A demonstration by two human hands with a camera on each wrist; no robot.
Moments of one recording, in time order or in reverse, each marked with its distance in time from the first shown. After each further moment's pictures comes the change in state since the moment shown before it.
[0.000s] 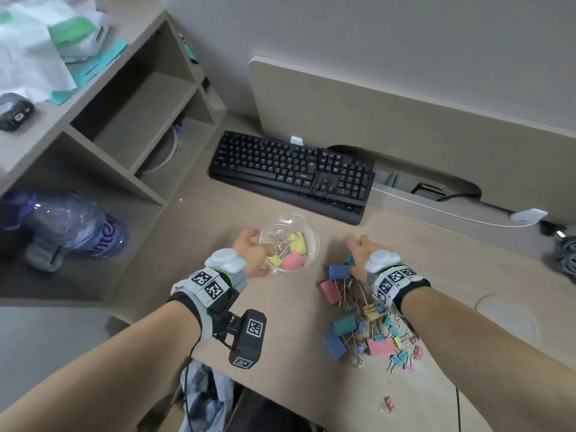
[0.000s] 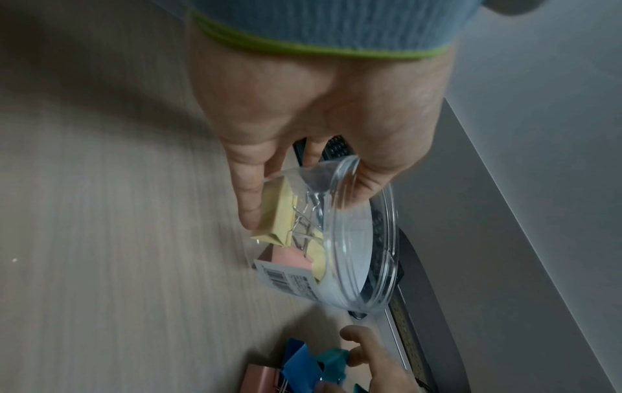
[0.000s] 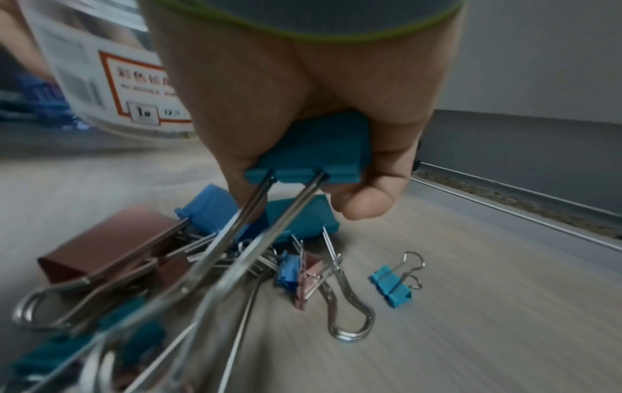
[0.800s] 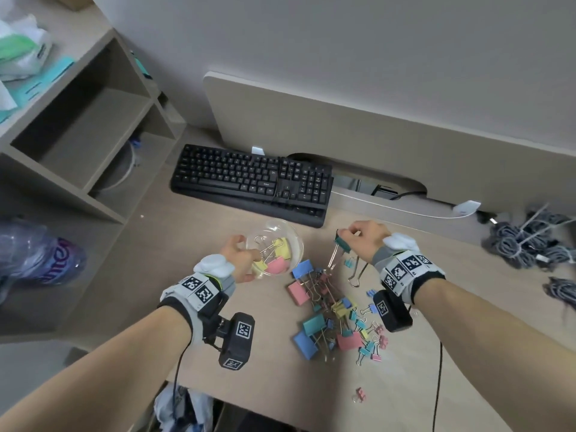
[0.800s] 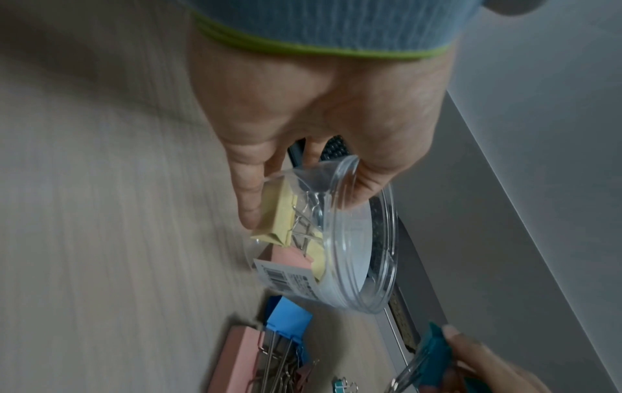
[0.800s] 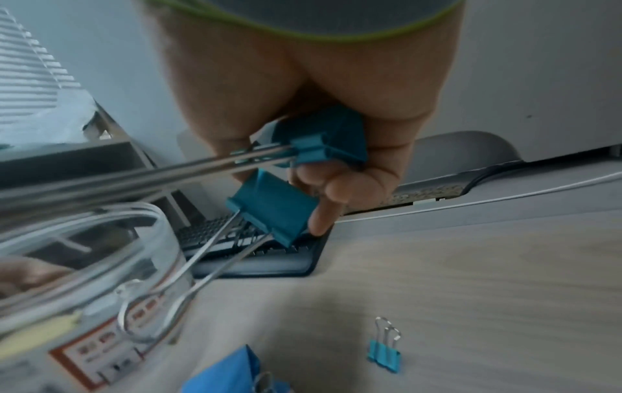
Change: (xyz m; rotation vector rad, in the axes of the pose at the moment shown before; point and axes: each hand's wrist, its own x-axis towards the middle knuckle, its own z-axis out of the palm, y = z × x) left_hand 0.002 0.002 0.037 0.057 -0.072 -0.008; right_hand -0.048 0.056 -0.053 0.549 0.271 0.263
